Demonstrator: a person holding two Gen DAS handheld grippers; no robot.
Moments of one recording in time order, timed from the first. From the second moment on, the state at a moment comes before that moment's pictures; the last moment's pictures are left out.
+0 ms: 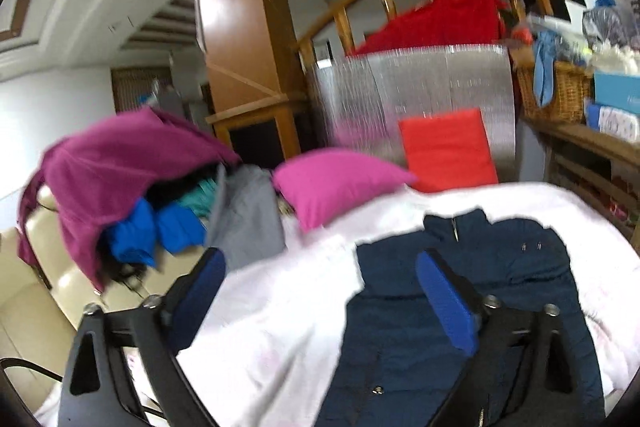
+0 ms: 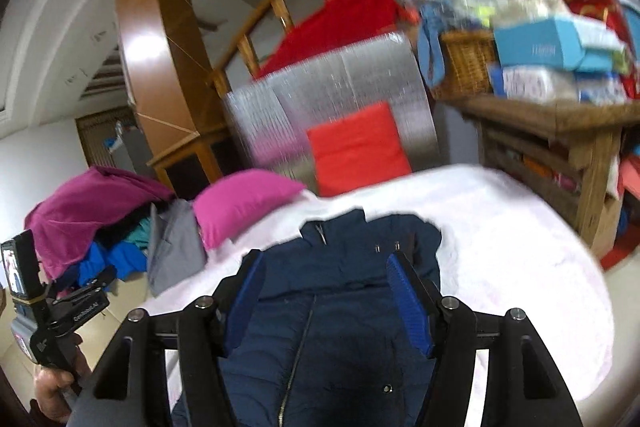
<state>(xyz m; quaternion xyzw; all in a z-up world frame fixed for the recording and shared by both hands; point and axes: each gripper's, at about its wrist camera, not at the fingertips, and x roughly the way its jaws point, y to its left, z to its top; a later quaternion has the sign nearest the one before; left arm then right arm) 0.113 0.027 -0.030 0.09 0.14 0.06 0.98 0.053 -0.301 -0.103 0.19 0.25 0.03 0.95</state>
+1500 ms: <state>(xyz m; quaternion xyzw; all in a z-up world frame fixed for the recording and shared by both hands) -0.007 0.021 -0.048 0.17 0.20 0.04 0.96 -0.083 -0.309 -0.085 0.11 0.27 0.03 0.96</state>
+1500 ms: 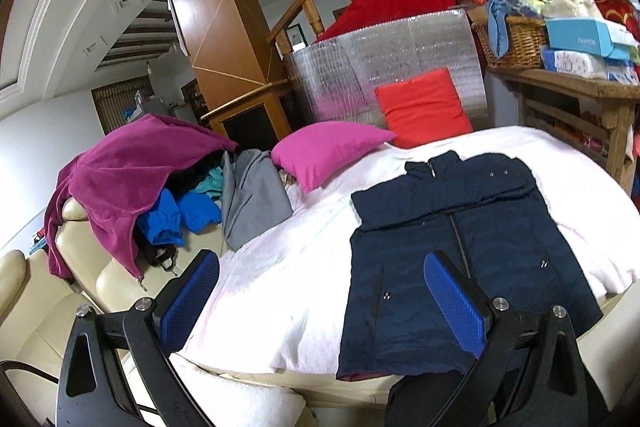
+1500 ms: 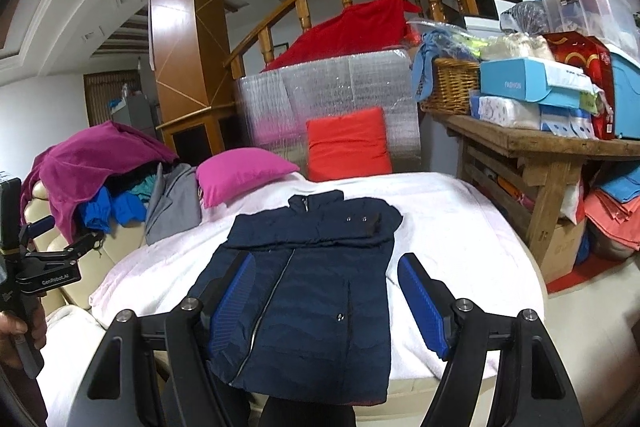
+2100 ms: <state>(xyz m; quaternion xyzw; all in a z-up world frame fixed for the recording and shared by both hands) 0.010 0.047 -0.080 0.17 0.25 0.07 0.95 -0.064 -0.293 -0.115 0.10 0.31 0.04 0.94</state>
